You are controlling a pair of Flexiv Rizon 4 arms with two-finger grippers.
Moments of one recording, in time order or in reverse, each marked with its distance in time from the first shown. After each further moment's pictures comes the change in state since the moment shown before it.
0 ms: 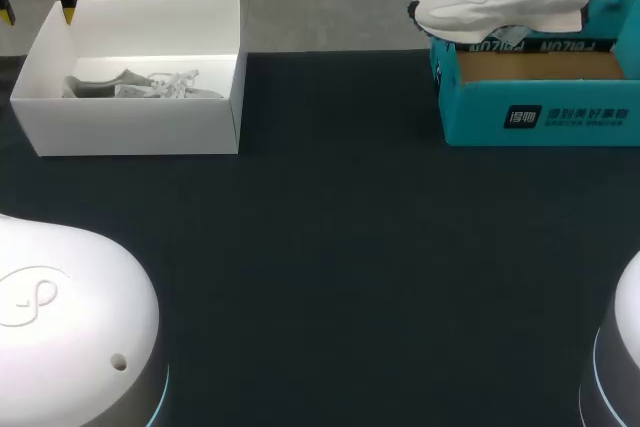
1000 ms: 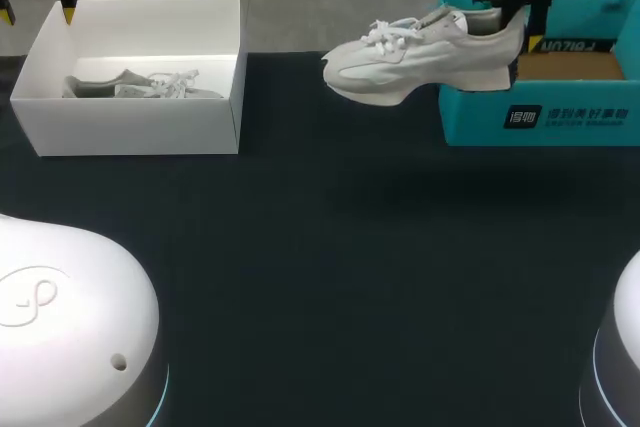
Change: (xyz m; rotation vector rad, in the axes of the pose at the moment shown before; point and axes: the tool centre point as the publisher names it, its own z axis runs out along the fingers) left arm 0.000 0.000 0.000 0.000 0.000 0.000; right arm 0.116 -0.164 -0.053 0.021 0.032 -0.063
